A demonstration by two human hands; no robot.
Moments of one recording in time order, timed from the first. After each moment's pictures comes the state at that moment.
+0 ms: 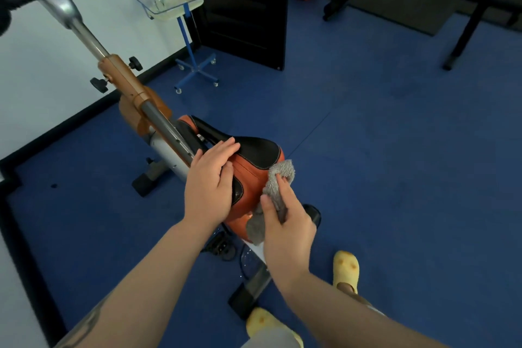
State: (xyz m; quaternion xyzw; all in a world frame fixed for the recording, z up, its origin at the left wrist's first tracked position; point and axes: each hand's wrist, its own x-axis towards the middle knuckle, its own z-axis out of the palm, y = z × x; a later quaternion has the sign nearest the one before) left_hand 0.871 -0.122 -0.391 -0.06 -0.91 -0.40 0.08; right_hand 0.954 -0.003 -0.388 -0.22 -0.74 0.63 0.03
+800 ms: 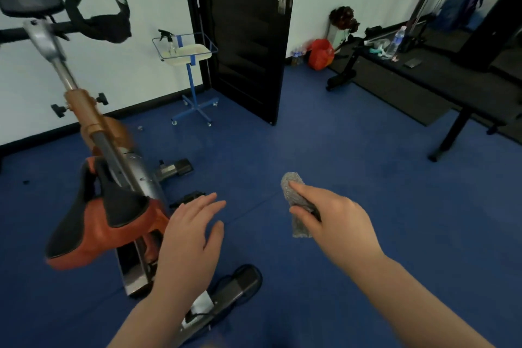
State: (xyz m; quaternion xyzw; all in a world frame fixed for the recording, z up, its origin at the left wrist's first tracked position) left_hand 0.881 0.126 -0.341 0.04 -0.94 -0.33 0.11; right_hand 0.835 0.349 -0.288 0.11 -0.96 0.25 -0.02
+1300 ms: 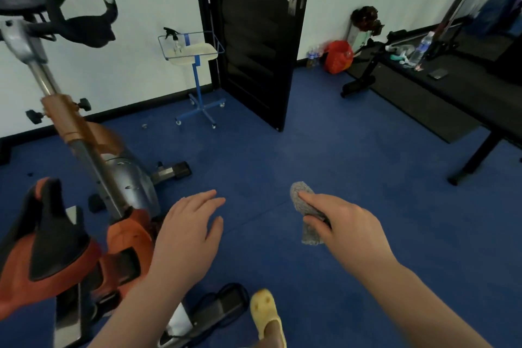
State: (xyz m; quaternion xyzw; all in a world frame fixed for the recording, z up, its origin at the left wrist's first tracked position) left_hand 0.763 0.186 -0.335 0.08 -0.97 -0.23 0.07; right_hand 0.701 0.429 -0.307 0.17 -0.97 0.19 -0.04
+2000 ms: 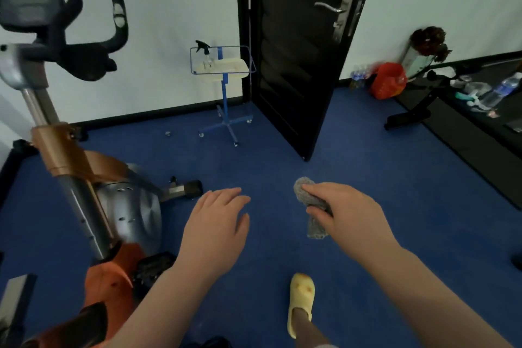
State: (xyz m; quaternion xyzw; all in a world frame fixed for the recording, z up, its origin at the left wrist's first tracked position) left_hand 0.523 0.192 -0.320 0.12 -0.97 -0.18 0.06; right_hand 0.417 0.390 -0.291 0.29 -0.94 0.14 -0.06
